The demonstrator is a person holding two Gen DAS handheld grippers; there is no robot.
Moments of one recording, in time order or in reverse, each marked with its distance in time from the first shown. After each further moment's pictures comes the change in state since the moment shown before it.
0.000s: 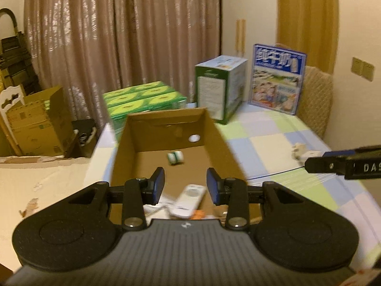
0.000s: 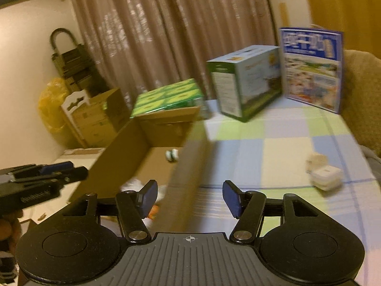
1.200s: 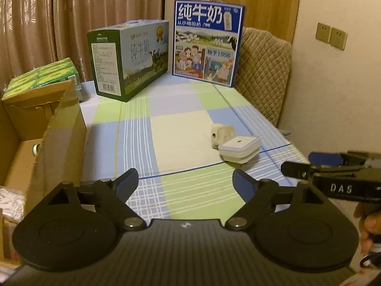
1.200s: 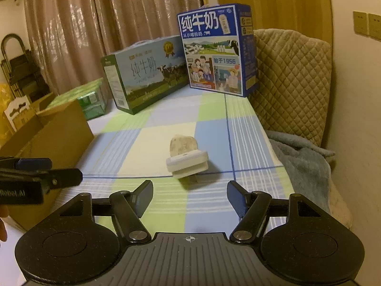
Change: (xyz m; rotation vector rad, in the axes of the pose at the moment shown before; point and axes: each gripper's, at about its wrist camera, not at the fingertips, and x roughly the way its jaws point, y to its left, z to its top) left arm 0.151 -0.209 -0.019 0.045 0.107 -0.174; right arm 0.003 -0.216 -0.041 0.025 -0.032 -0.225
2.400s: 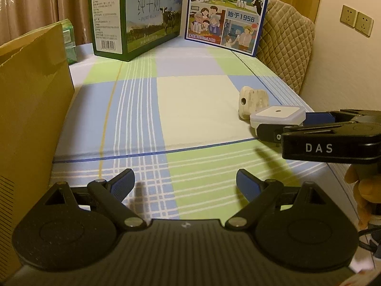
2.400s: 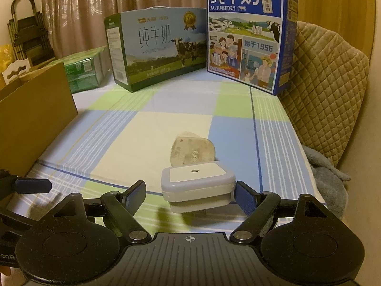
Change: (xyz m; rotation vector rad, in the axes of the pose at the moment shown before) left arm 0.090 0.022 -0.028 -0.063 0.098 0.014; right arm 0.116 0.012 0.014 -0.156 0.067 -0.002
